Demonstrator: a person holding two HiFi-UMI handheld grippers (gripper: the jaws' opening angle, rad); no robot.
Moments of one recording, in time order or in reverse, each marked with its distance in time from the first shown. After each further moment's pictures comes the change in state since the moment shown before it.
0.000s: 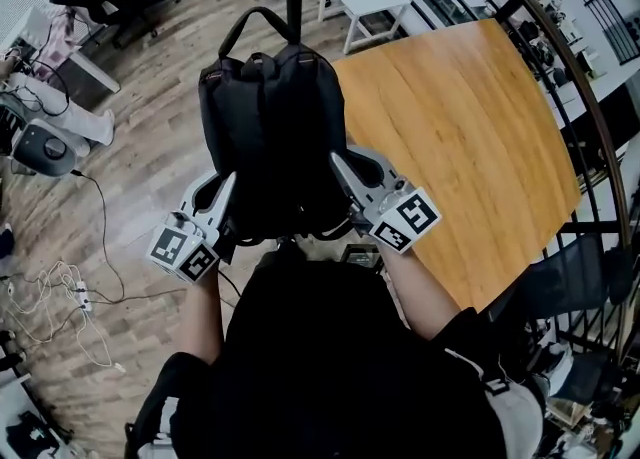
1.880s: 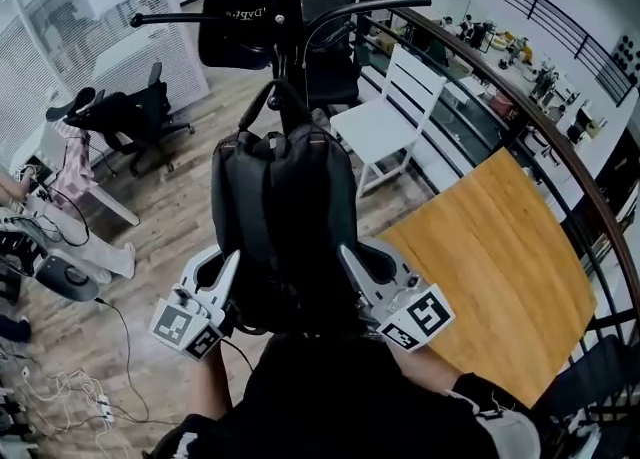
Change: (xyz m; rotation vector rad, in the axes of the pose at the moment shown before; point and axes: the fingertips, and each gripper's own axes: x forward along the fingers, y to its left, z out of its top) left arm 0.199 0.139 0.185 0.244 -0.067 -0.026; right arm 0.176 -0.152 0.154 -0.124 -0.130 -0.056
